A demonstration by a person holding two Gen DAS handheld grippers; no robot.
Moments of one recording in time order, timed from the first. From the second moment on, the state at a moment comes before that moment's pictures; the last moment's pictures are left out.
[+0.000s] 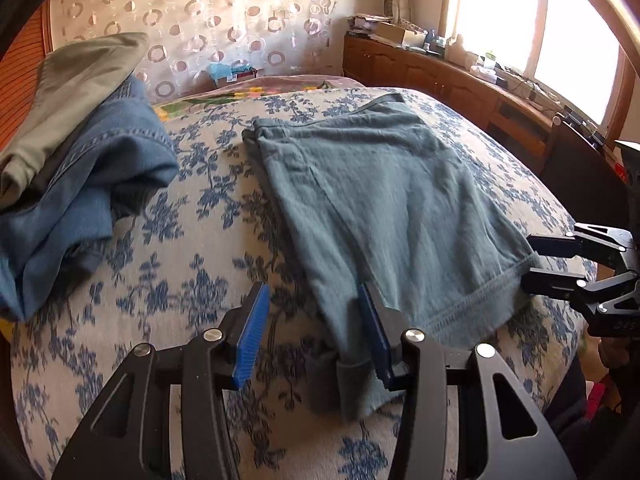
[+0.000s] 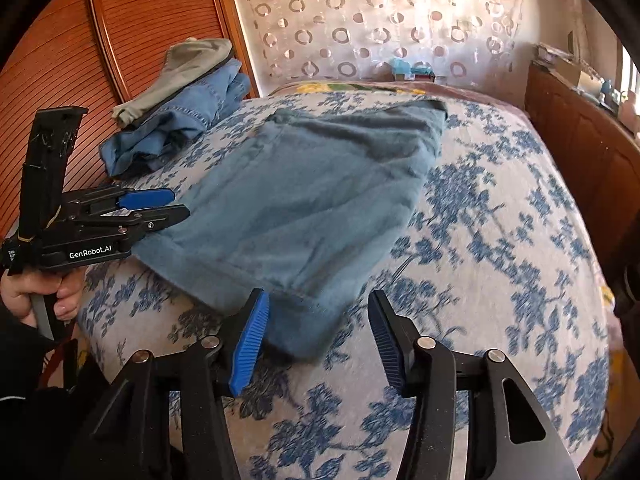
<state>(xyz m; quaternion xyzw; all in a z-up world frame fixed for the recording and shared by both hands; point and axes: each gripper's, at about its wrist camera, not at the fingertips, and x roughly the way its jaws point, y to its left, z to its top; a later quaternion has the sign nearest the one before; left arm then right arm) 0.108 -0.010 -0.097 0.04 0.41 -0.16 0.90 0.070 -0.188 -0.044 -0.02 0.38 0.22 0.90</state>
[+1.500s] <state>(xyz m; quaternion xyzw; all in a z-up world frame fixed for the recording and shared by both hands) 0.087 0.001 -0.101 0.03 0.41 -0.15 0.90 0.043 -0.189 -0.030 -0.02 0.35 0.19 0.92</state>
